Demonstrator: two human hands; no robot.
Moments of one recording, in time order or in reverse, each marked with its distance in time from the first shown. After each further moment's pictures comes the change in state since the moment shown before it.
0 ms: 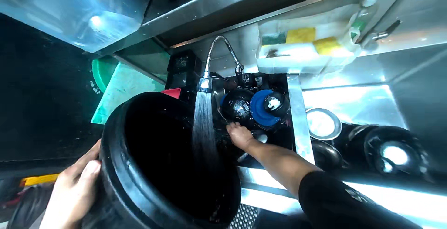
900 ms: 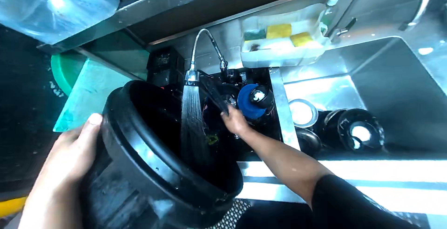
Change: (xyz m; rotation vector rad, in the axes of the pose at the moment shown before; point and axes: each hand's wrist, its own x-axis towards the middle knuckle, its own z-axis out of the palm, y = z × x) left_hand 0.066 0.055 0.035 0.162 -0.064 -0.276; right_hand -0.015 0.002 -0.050 0.657 0.264 0.314
